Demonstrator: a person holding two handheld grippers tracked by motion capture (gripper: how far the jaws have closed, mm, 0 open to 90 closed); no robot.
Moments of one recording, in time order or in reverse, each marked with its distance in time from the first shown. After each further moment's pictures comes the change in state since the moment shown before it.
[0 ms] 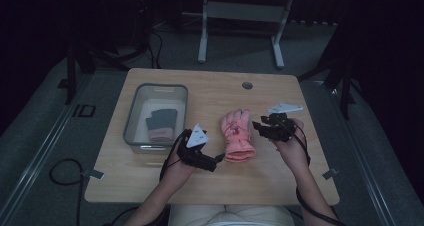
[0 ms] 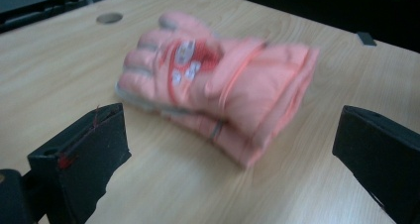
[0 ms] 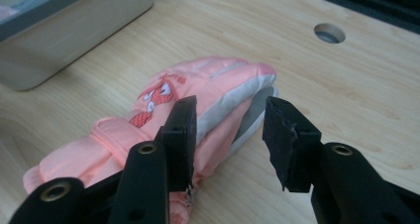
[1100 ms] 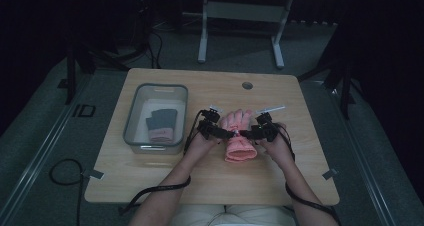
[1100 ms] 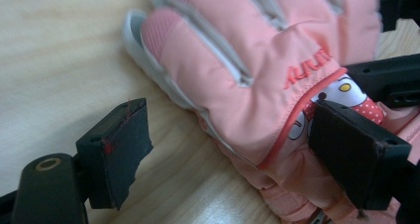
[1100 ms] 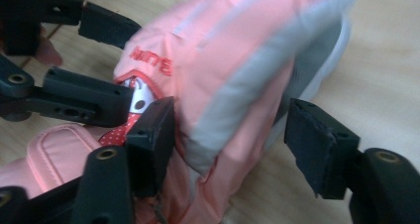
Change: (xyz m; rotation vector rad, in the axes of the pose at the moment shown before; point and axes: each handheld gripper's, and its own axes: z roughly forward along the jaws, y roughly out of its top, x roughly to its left) left arm 0.073 0.002 0.125 0.341 -0.046 -0.470; right arm -0.018 -0.027 0.084 0.196 0.166 0.214
